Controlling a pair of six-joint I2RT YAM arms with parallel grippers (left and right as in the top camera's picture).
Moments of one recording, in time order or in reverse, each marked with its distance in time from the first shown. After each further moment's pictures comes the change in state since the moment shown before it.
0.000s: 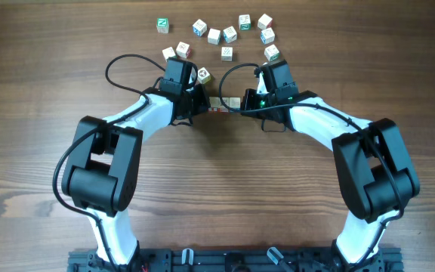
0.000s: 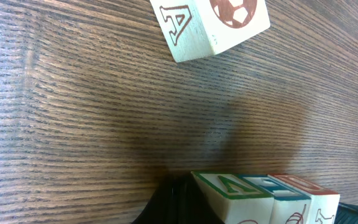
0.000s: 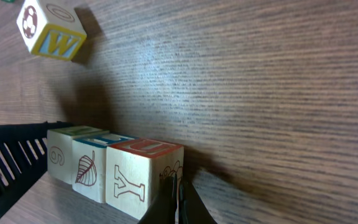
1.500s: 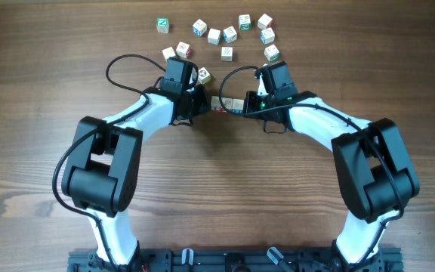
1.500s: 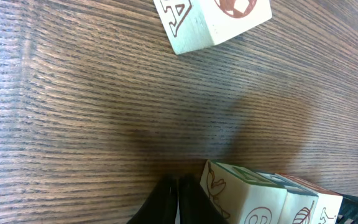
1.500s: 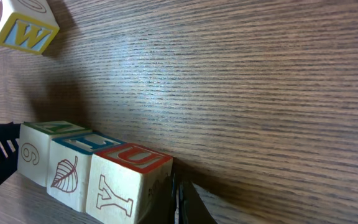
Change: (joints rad) left arm -0.002 0.000 0.005 -0.030 -0.008 0.000; right arm 0.002 0.000 0.000 -0.029 0.077 -0.071
